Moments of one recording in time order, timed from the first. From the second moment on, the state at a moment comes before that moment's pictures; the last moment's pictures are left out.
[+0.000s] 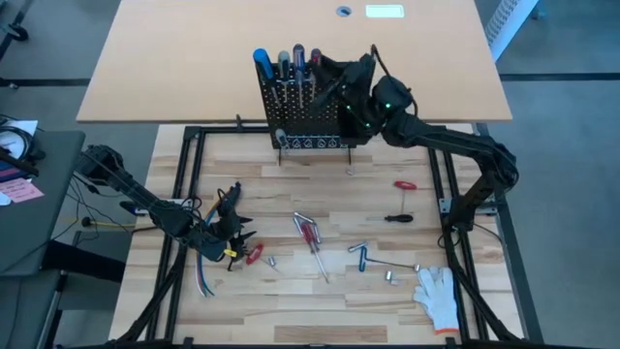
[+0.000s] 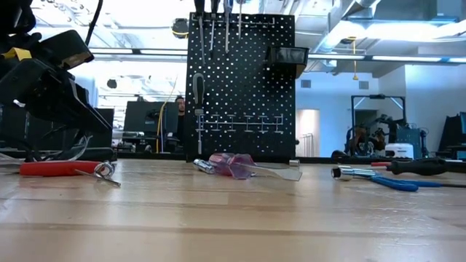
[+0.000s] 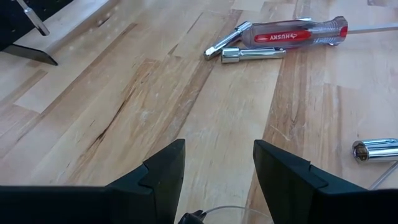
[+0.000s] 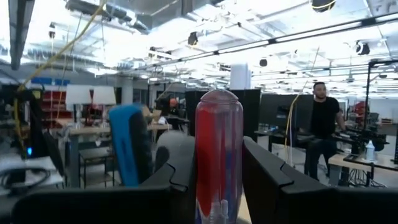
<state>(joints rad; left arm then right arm) -0.57 1.08 0.27 0.02 -0.80 -0.58 -0.35 1.64 1.57 0.46 0.37 -0.16</state>
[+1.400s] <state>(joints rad) -0.57 1.08 0.27 0.02 -0.80 -0.58 -0.33 1.57 1.57 0.16 0.34 -0.16</state>
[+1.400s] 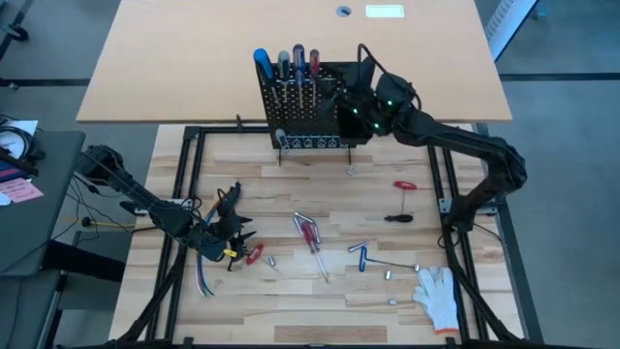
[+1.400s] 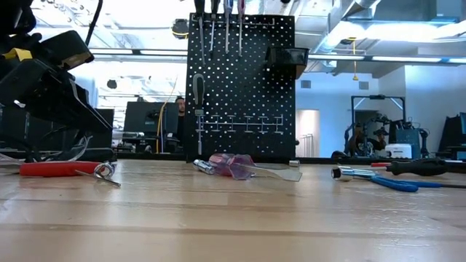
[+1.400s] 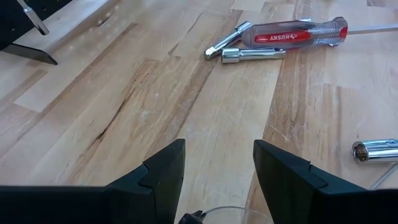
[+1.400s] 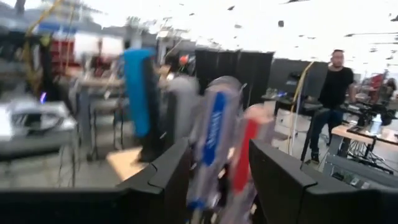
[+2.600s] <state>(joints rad) -0.57 1.08 0.27 0.02 -0.80 -0.59 0.13 1.42 0.98 -1.32 0.30 1.01</state>
